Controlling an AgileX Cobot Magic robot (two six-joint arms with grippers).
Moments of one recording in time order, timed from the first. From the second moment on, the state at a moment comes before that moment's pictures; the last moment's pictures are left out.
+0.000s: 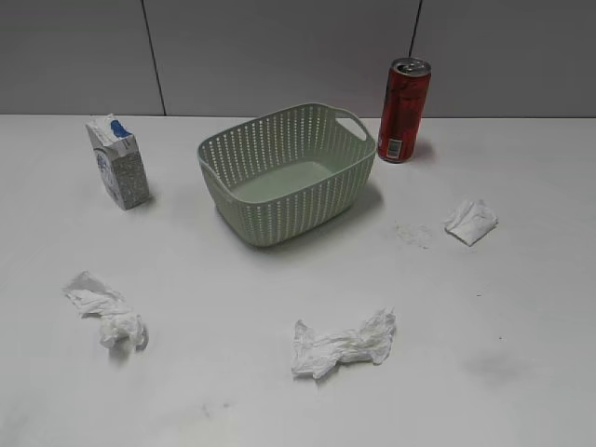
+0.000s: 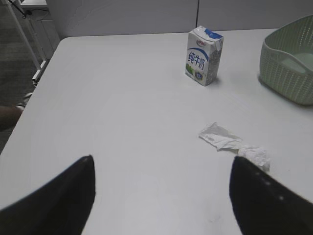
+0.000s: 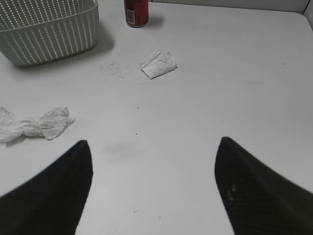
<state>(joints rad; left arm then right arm) -0.07 -0.01 -0.50 -0.10 1.04 0.06 0.08 0.00 -0.42 0.12 0.94 -0.10</state>
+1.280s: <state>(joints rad) -0.07 0.08 -0.52 -0.16 1.04 0.11 0.08 0.00 -0.42 0.12 0.94 -0.10</state>
